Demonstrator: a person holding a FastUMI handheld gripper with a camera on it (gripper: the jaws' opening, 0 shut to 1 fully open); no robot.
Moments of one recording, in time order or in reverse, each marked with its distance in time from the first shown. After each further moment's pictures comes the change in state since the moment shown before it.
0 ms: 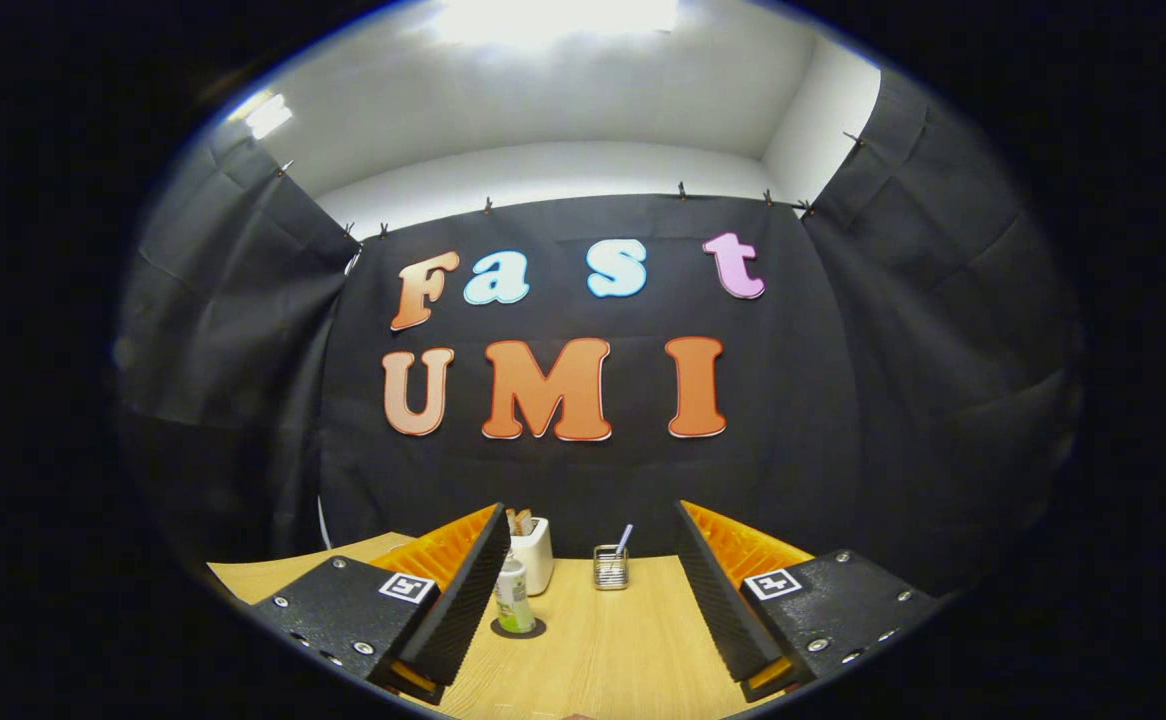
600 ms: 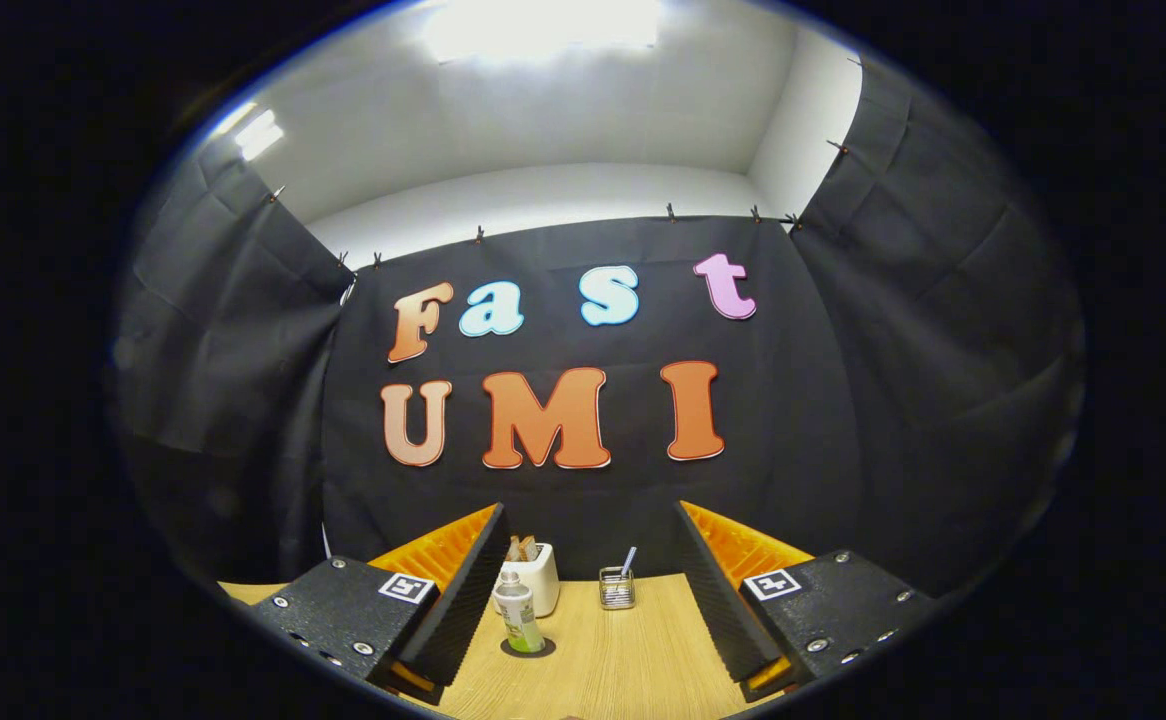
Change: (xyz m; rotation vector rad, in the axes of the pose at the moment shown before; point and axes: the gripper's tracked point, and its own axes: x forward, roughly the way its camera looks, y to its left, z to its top) arm 0.000 0.010 0.019 0.058 -0.059 0.014
